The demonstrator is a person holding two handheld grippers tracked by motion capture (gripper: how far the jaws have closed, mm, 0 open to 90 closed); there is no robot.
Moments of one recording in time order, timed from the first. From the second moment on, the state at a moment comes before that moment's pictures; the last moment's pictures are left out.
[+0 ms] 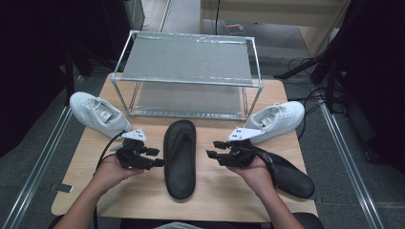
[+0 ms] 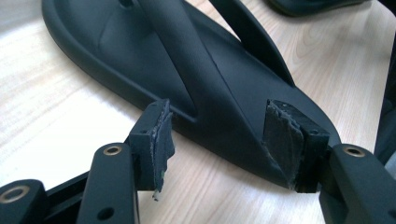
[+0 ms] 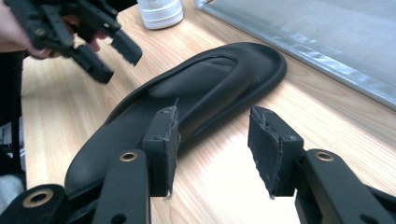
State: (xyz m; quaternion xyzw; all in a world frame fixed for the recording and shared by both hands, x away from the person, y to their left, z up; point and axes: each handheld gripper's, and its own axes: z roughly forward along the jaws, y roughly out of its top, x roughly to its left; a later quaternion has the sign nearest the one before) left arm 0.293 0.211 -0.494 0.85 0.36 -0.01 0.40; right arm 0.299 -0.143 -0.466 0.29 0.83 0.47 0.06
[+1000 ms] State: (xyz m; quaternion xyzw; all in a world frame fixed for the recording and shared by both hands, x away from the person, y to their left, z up) left arm 0.318 0.192 -0.489 0.85 0.34 -0.01 0.40; right arm 0.255 -0.270 -0.476 0.38 0.80 0.45 0.12
